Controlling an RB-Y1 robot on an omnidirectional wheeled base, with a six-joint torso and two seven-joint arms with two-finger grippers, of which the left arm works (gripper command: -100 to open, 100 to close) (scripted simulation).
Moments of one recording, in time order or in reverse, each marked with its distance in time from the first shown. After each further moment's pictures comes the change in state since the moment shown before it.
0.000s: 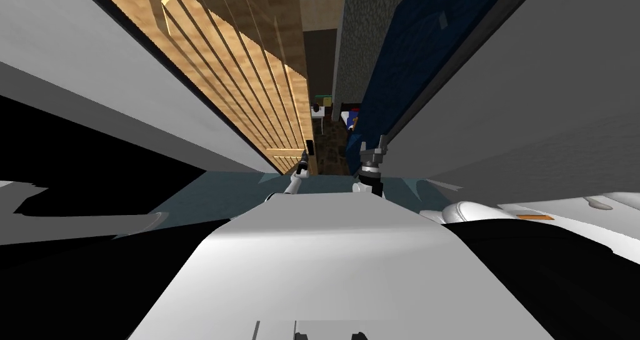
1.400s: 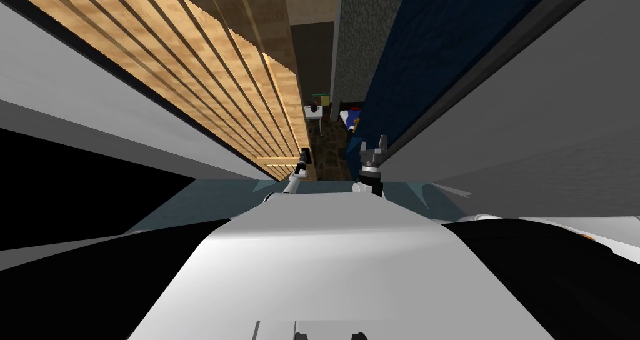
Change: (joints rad) arm -0.001 0.022 0.015 0.007 0.006 -0.009 0.002
